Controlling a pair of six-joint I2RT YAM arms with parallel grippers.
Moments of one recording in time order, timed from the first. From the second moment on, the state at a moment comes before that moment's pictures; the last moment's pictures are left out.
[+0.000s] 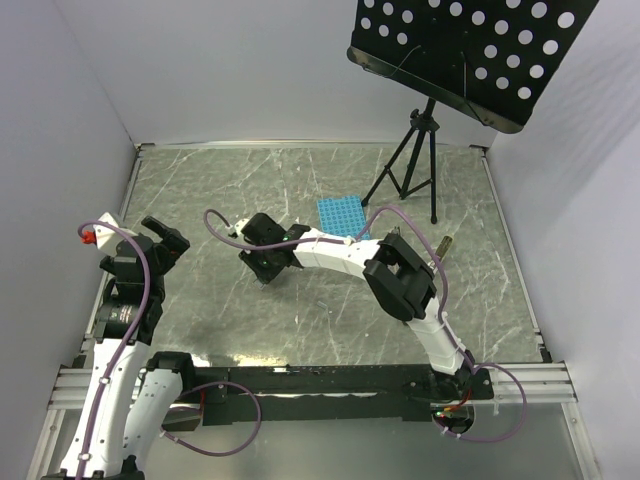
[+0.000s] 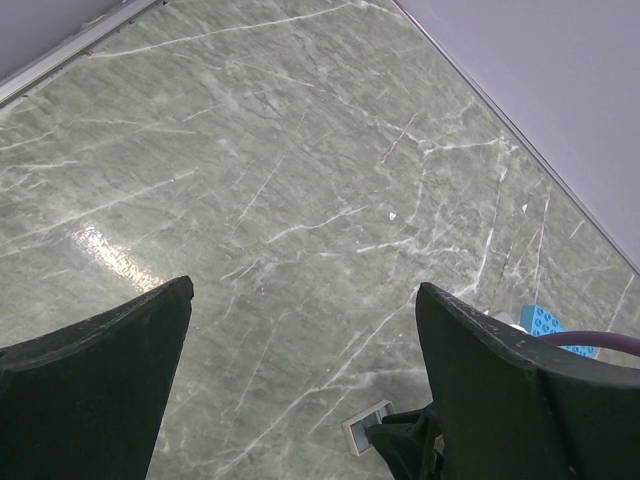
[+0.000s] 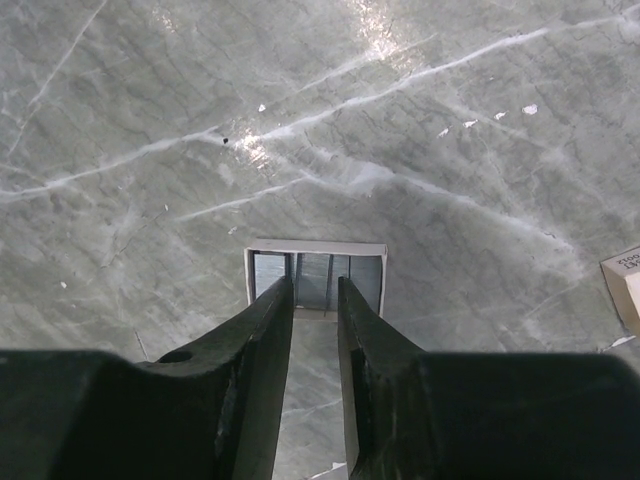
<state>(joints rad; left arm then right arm) -0.05 0.60 0.72 -0.52 -0.42 -0.70 0.98 2.20 1.70 -0.47 -0.08 0.08</state>
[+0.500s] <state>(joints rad) -0.06 0.60 0.72 -0.52 -0.40 -0.70 0.98 2.14 1.73 -0.53 -0.06 0.13</state>
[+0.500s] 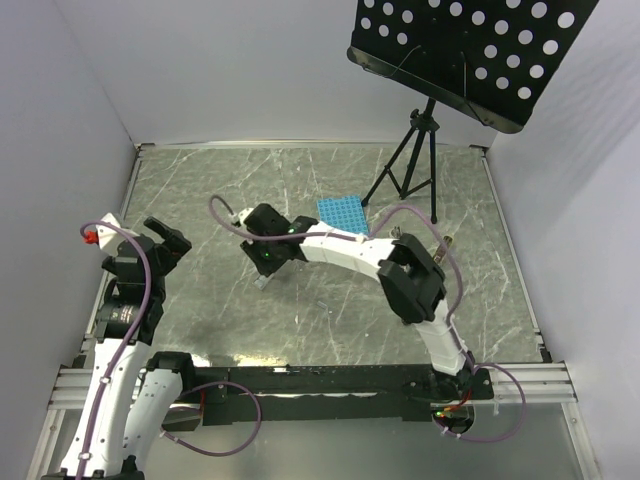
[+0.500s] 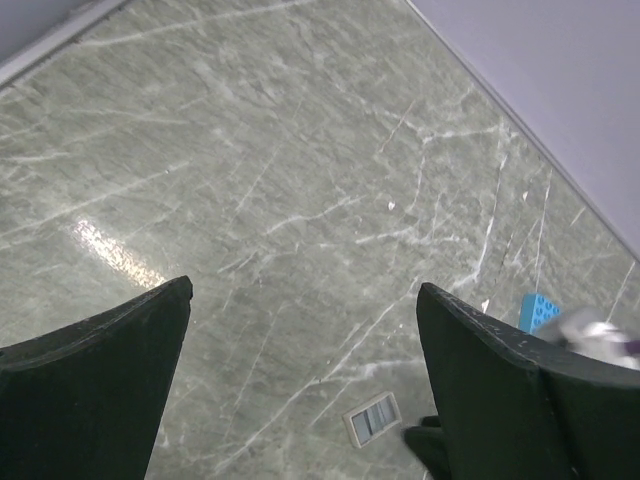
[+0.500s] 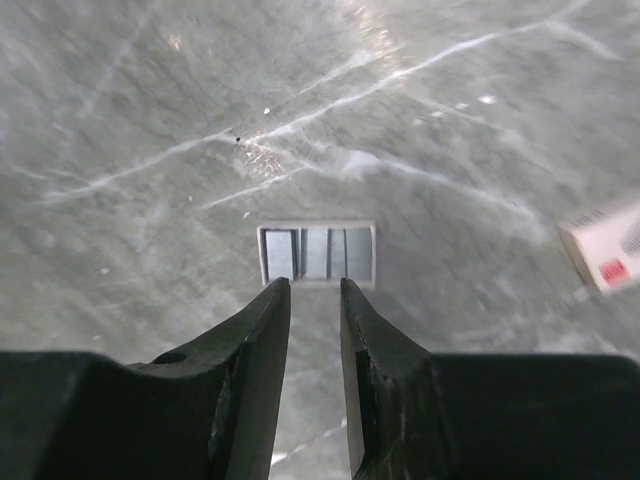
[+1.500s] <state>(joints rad) -0.07 0.68 0.67 -0.43 -0.11 -0.62 0.87 1.74 1.05 -0.47 -0.17 0.21</state>
